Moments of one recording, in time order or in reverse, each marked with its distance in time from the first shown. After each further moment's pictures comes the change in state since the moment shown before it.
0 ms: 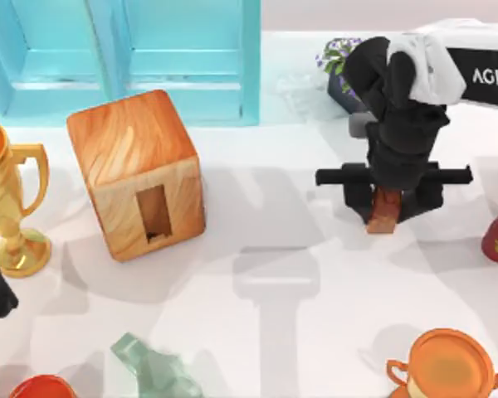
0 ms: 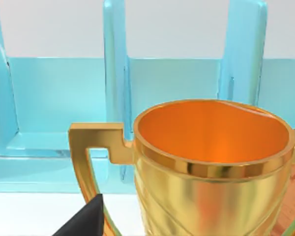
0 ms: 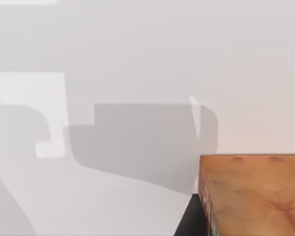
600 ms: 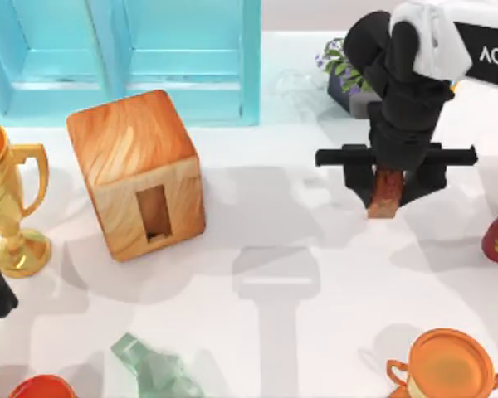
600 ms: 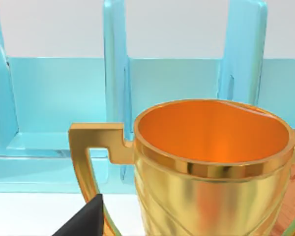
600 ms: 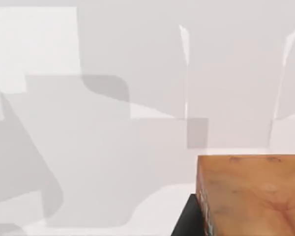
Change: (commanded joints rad) left arm 0.000 0.000 0.000 0.000 0.000 0.000; right arm -0.002 -0.021 0.096 -0.111 0.000 0.000
